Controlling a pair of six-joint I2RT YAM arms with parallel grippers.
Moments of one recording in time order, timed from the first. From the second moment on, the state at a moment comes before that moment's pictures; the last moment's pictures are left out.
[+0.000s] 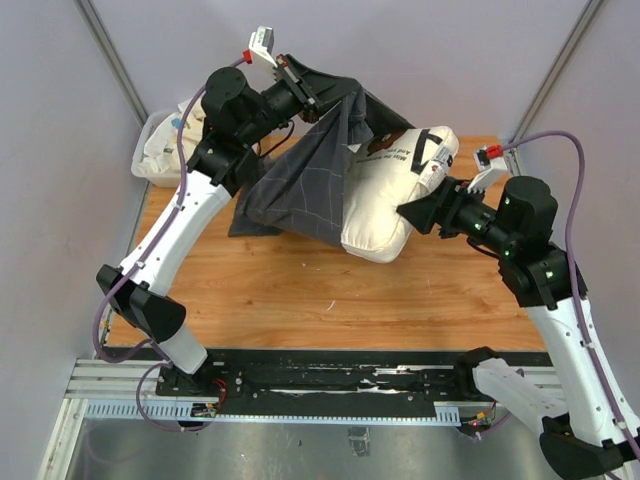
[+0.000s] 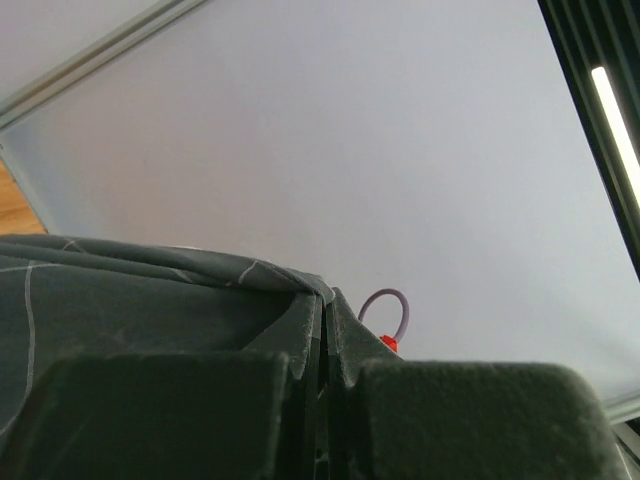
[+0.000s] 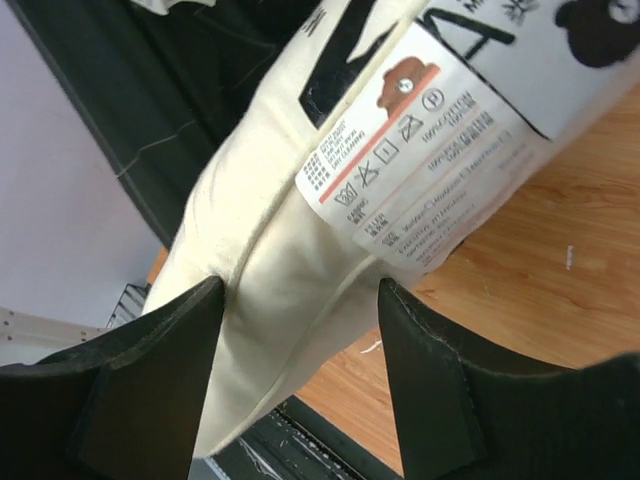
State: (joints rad) left arm -0.52 1.63 1.89 0.04 0.40 -1.25; right arm 0.33 0.90 1.24 -0.58 -0.37 0.52
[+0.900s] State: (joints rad) left arm -0.51 1.58 1.87 -0.01 0.27 -1.20; right arm 0.23 0.74 0.83 -0.59 -0.10 0.62
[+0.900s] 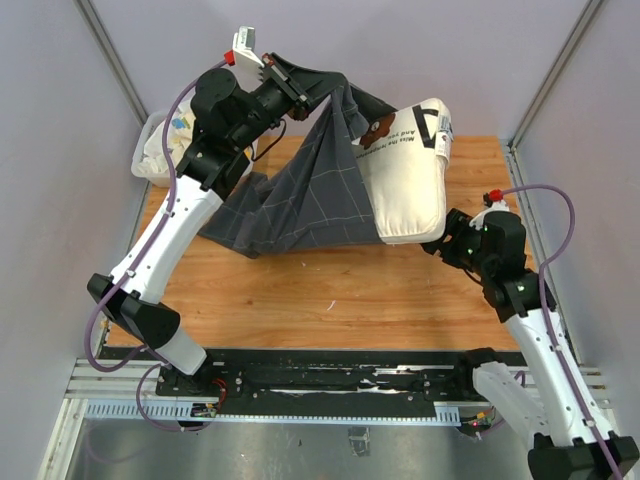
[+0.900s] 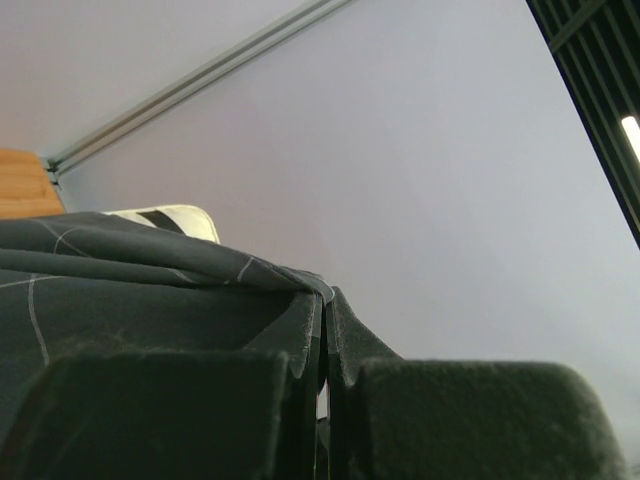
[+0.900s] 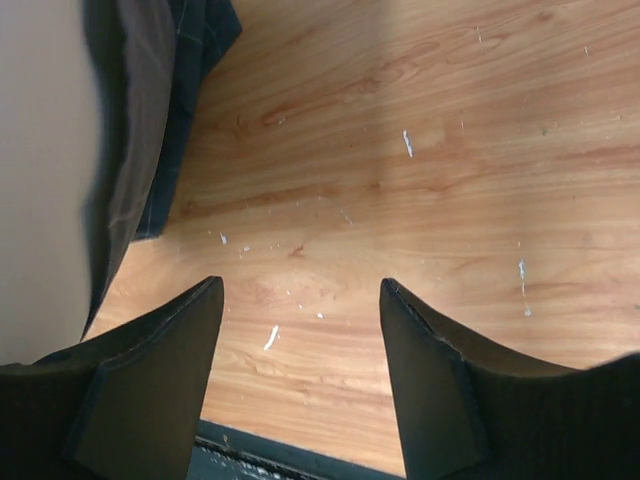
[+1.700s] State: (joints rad) left arm -0.51 1.57 1.87 -0.05 0.27 -1.20; right arm 0.10 1.18 0.89 0.05 -0.69 0.82
